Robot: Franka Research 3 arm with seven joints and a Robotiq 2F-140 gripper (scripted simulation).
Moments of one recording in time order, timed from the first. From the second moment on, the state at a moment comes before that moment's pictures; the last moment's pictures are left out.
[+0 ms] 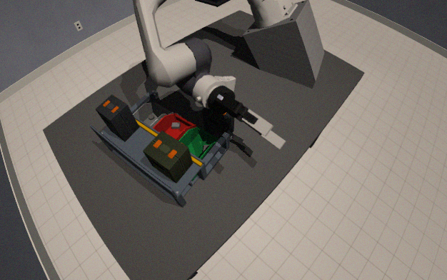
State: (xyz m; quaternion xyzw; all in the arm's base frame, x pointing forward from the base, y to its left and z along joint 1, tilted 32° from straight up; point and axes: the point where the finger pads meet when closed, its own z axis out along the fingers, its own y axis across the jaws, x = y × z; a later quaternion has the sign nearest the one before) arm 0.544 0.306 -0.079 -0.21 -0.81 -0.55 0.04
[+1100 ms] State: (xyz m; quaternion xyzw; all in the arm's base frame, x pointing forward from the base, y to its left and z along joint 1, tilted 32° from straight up) arm 0.538 0.337 -0.024 -0.20 -0.81 -0.55 0.04
